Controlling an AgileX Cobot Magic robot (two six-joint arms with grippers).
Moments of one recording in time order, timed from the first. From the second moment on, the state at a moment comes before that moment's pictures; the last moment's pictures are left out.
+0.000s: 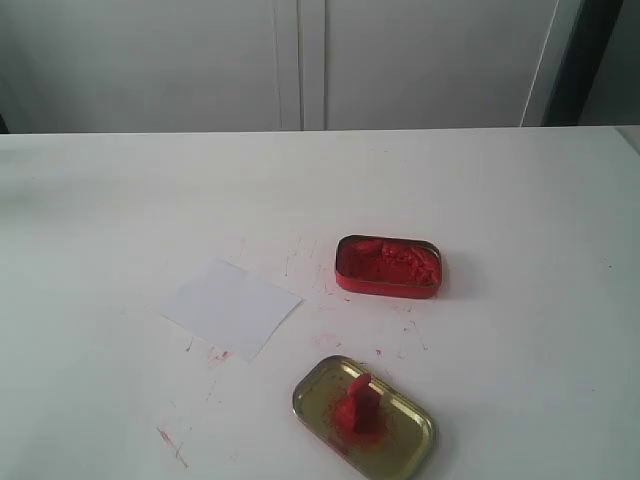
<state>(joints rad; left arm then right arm) -0.01 0.00 0.02 -0.10 0.44 0.13 0.01 0.08 -0.01 -0.06 0.30 -0.01</state>
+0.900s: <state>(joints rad) -0.01 0.00 0.02 -0.10 0.32 0.13 0.01 0.08 -0.01 -0.06 0.30 -0.01</state>
